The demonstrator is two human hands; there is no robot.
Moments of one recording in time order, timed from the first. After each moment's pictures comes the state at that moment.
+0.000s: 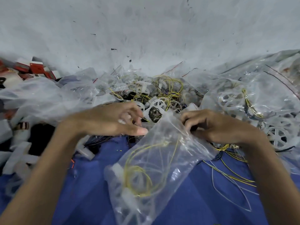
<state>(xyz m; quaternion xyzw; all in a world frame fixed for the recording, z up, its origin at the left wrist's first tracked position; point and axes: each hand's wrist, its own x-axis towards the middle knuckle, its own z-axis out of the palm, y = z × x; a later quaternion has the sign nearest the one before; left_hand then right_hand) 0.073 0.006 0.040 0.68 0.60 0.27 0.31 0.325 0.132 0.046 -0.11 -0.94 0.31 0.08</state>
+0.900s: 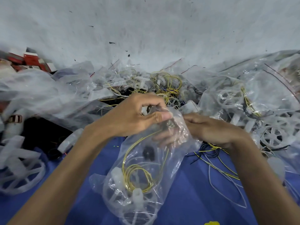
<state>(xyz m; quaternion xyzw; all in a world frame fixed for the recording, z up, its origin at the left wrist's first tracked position) 0.121 0.020 0.037 0.77 0.49 0.40 0.12 0.309 0.119 0.030 -0.13 -0.85 0.50 0.07</state>
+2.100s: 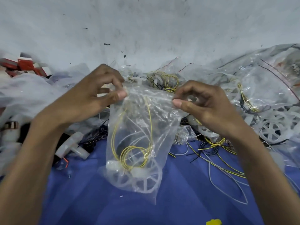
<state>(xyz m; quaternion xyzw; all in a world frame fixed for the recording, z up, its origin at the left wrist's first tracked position) 0.055 0.004 0.052 0.72 0.56 0.41 0.06 0.306 0.108 0.052 -0.13 -0.86 0.32 0.38</state>
